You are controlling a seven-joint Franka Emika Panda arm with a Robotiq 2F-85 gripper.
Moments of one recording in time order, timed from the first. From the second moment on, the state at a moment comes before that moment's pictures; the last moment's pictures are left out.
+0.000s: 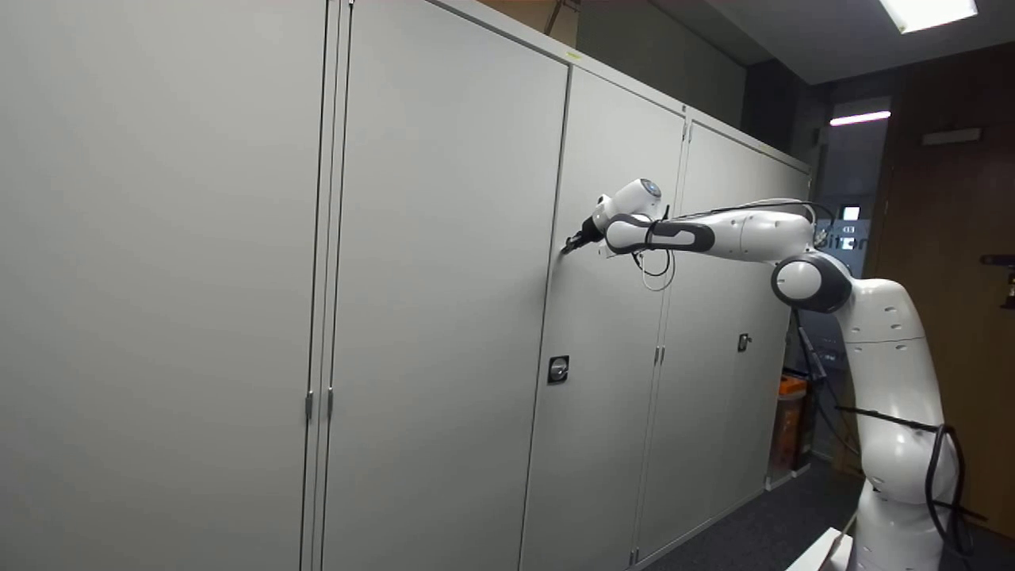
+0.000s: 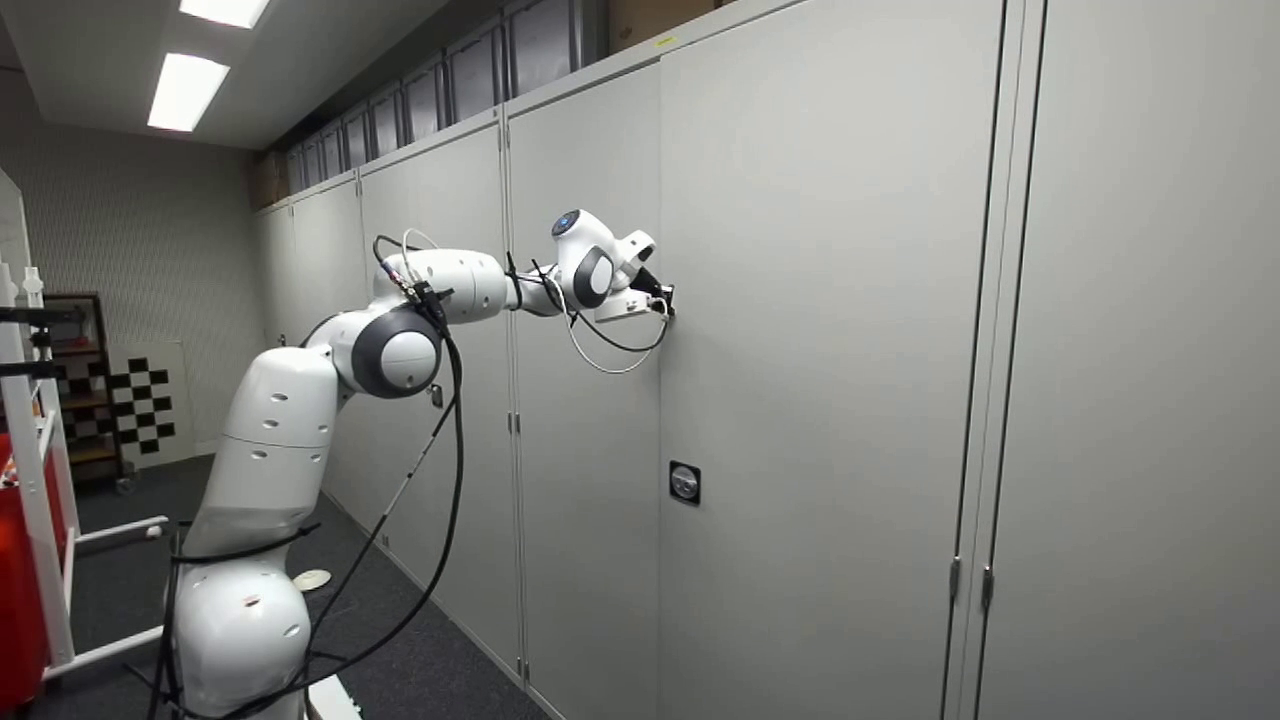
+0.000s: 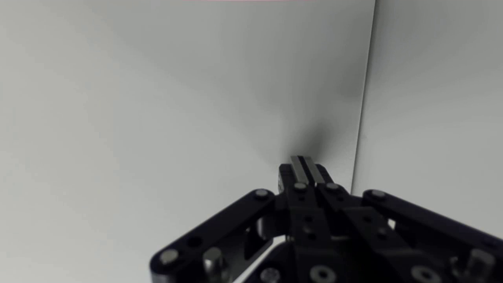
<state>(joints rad) 0.06 0.31 0.04 -1.25 -0.16 2.59 -0.09</state>
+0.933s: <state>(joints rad) 0.07 0.36 0.04 -1.16 -0.20 2.49 -0.09</state>
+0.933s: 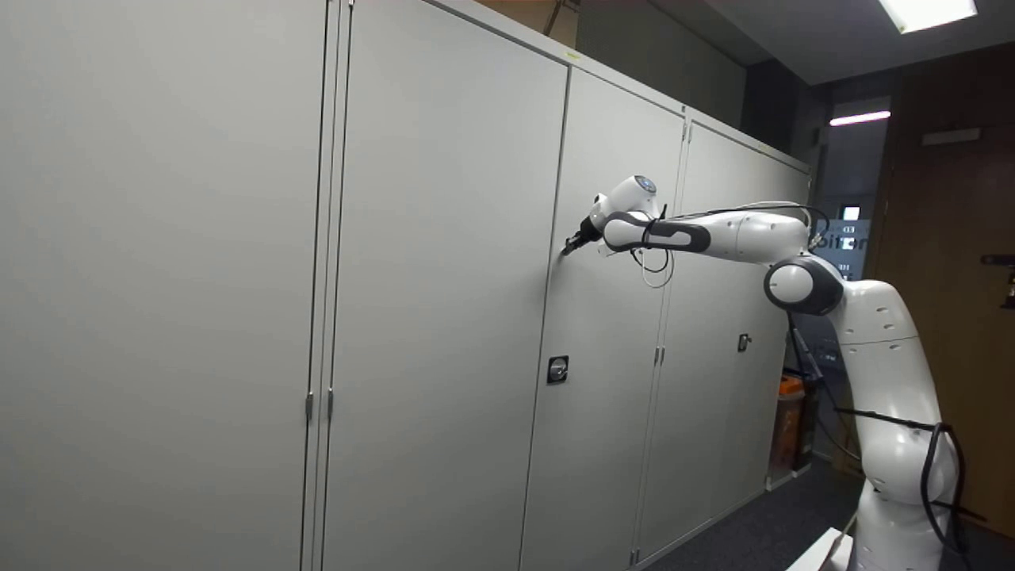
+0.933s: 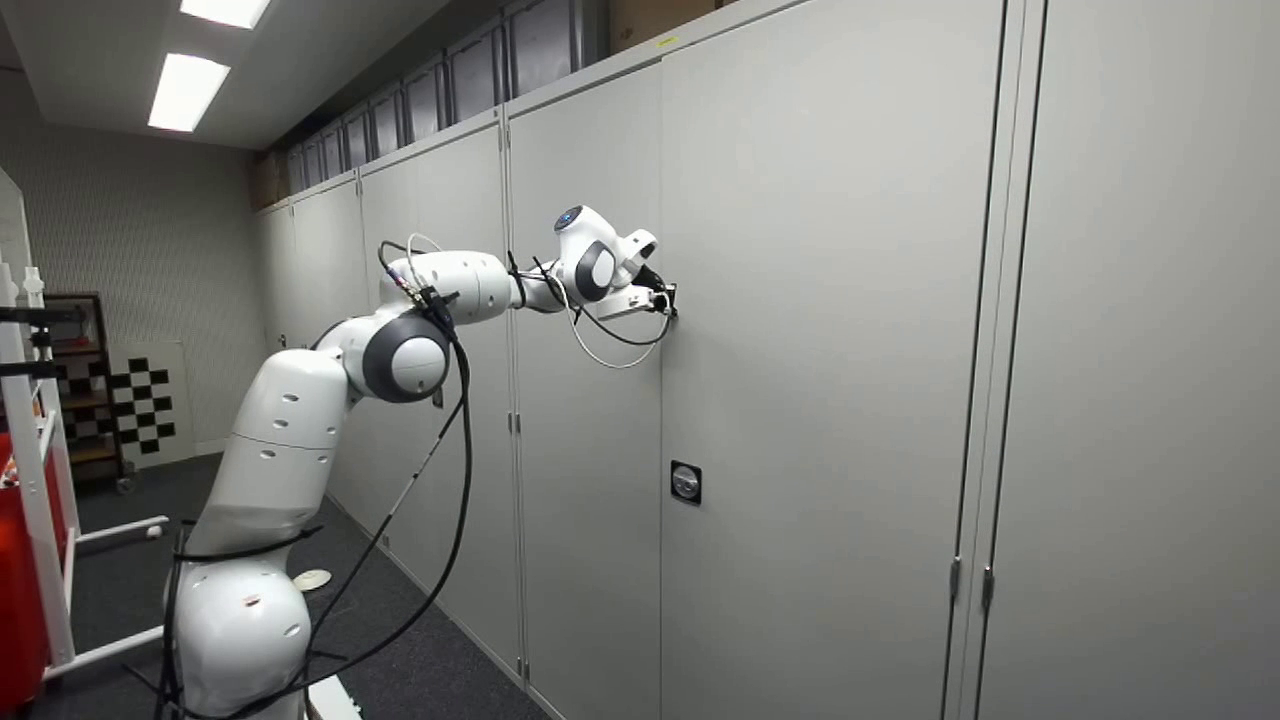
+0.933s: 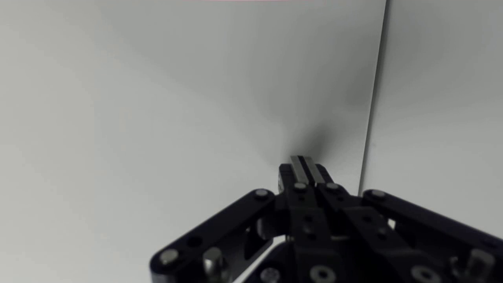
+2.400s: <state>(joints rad) 0.07 0.41 0.03 -1.07 -0.22 2.39 -0.09</state>
